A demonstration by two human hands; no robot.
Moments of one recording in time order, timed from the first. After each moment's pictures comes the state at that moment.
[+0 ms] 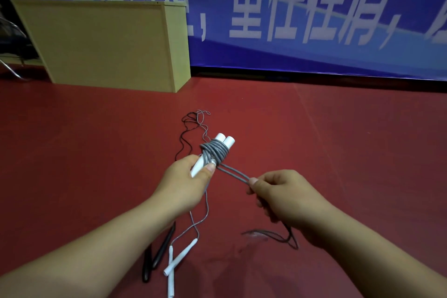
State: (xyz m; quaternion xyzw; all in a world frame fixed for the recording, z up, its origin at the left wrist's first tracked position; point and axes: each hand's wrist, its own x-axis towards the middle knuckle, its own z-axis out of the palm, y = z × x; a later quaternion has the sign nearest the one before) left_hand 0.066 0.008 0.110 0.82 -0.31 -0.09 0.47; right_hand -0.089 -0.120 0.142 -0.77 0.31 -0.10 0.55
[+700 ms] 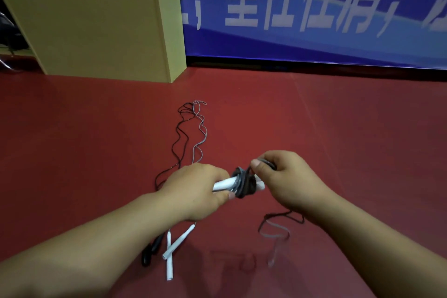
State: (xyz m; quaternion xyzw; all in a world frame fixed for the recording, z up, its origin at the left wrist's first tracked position) left_hand 0.036 0.009 0.126 0.85 -0.50 -0.06 0.12; right_hand -0.095 -0.136 0.140 -0.89 0.25 -0.17 0.35
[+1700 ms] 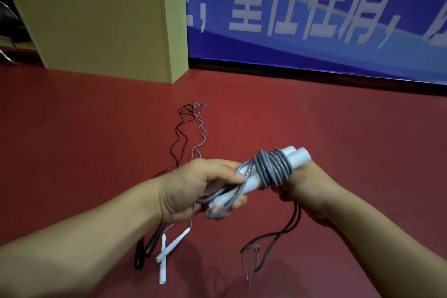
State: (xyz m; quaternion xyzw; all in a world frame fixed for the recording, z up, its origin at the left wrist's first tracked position) left_hand 0.019 0.015 0.159 0.47 -0.37 -0.59 0.54; right_hand -0.105 -0.154 0.141 -0.77 0.22 -0.12 0.58
